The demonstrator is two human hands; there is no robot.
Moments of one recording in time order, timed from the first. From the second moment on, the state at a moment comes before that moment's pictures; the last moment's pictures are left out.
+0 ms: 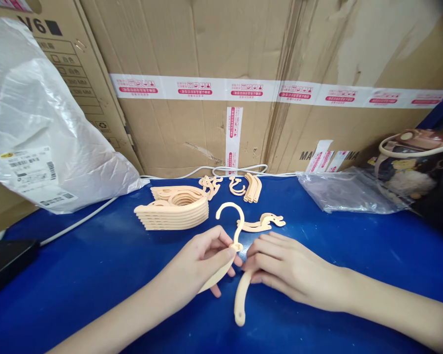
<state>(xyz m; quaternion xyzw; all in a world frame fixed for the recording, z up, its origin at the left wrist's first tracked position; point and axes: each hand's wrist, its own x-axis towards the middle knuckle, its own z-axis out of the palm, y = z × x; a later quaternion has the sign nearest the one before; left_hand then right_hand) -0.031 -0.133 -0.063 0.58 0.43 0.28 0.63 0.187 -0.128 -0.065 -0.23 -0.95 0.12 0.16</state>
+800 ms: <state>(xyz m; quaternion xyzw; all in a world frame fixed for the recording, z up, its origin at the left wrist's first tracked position) -0.031 -0.129 -0.053 0.46 0.48 0.30 0.68 0.190 -0.121 -0.071 -0.32 -0.89 0.12 0.30</state>
